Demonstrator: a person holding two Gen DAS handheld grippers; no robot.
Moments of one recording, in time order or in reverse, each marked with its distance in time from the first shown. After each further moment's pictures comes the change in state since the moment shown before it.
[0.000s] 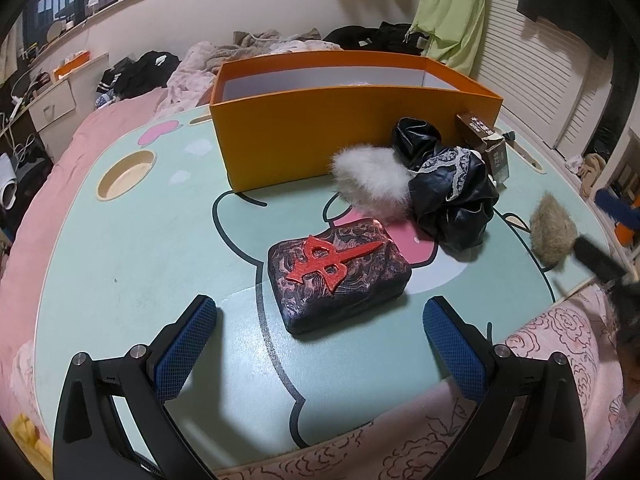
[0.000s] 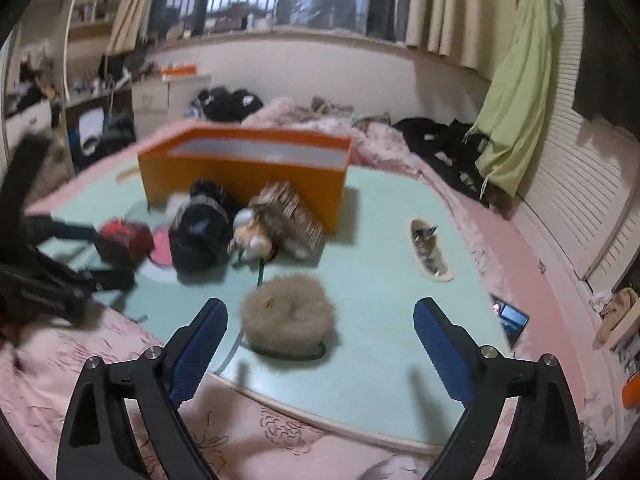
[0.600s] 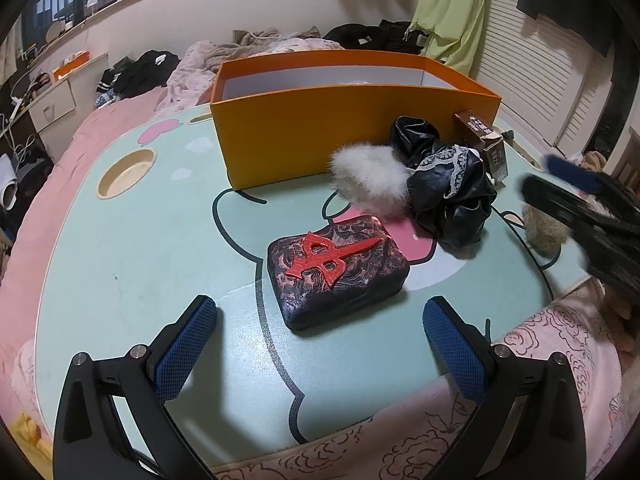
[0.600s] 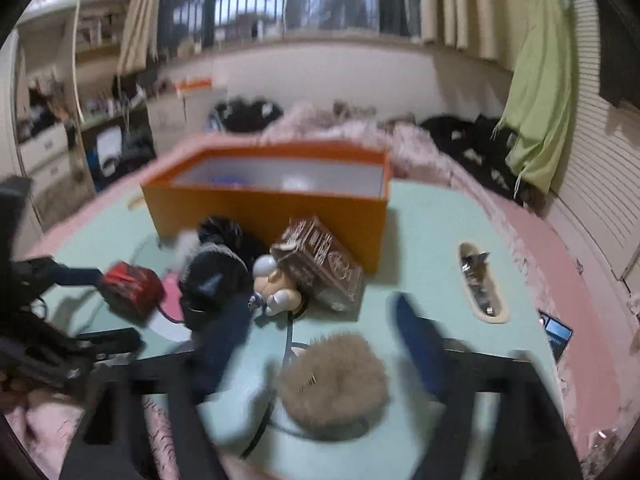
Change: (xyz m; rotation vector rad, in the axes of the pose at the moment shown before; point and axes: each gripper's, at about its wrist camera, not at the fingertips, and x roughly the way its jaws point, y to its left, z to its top) left arm -0.002 0.001 0.002 0.000 0.004 -0.005; right arm 0.032 -0.011 0.022 0.025 -0.085 0.201
